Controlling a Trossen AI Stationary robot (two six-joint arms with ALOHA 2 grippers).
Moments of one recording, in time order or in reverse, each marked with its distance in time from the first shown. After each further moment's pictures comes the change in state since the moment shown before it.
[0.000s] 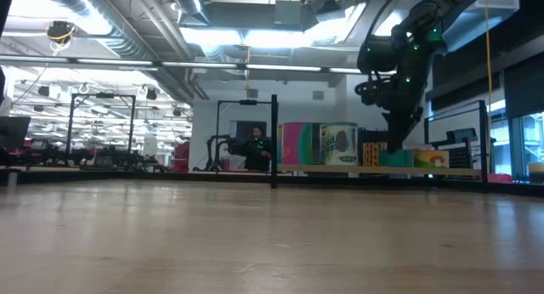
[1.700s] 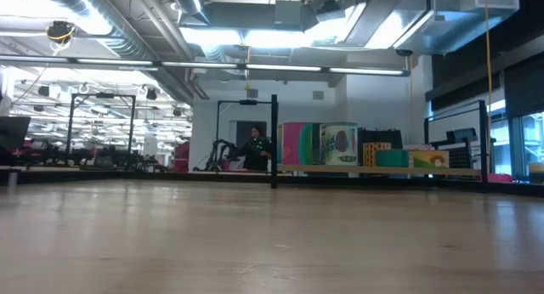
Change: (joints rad) left arm -0.163 -0.231 0.001 -0.027 -0.301 0.093; right arm 0.431 -0.386 0.899 -0.606 0.058 -0.019
